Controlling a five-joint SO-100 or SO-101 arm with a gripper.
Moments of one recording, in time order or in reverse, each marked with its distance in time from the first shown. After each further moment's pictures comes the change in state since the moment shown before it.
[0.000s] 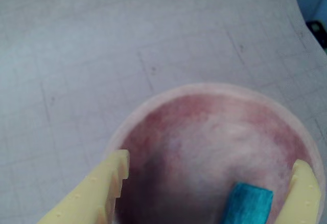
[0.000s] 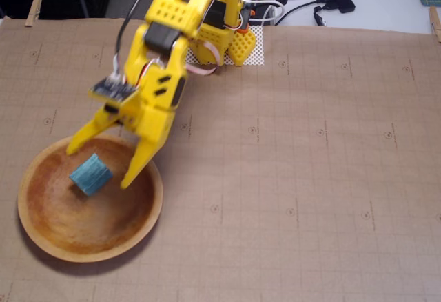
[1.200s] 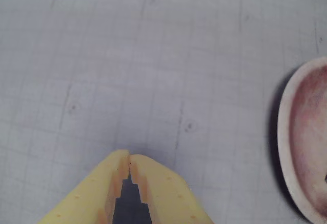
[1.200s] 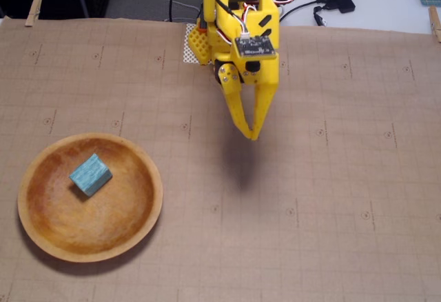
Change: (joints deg) arm -27.2 28.6 16.1 23.3 0.0
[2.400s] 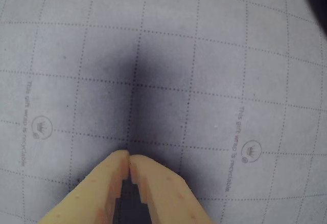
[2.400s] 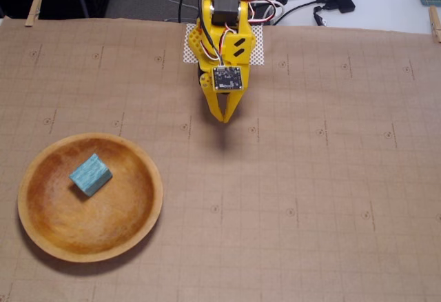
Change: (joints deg) arm 7.3 25.2 43.1 0.0 -5.7
